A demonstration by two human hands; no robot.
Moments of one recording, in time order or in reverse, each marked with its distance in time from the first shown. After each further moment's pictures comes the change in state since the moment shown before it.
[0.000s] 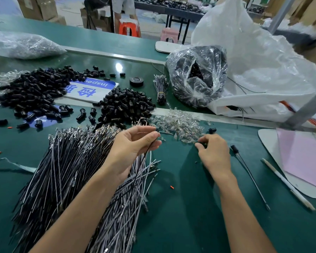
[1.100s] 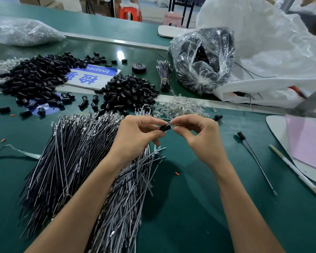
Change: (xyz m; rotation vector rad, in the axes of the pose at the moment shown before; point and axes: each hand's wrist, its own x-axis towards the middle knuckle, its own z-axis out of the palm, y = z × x) left_hand -0.001 -0.001 -0.001 0.579 -0.080 0.209; right_hand -0.034 -0.049 -0.011 0.684 -0.089 -0.454
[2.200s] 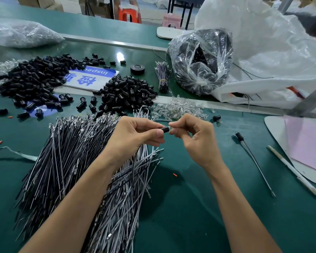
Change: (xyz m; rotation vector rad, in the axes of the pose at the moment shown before) left_hand -0.004 0.006 -0.001 -0.259 -0.061 -0.044; right_hand -0.001 0.015 0.006 0.092 -0.004 -0.083
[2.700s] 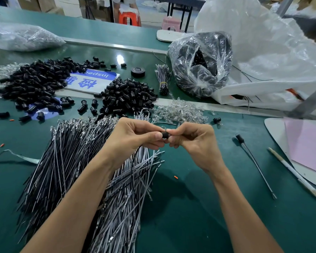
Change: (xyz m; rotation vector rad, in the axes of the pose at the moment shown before) left_hand -0.001 0.005 -0.007 -0.041 -0.073 0.004; right_hand -0.001 -0.009 0.001 0.336 -0.092 0.087
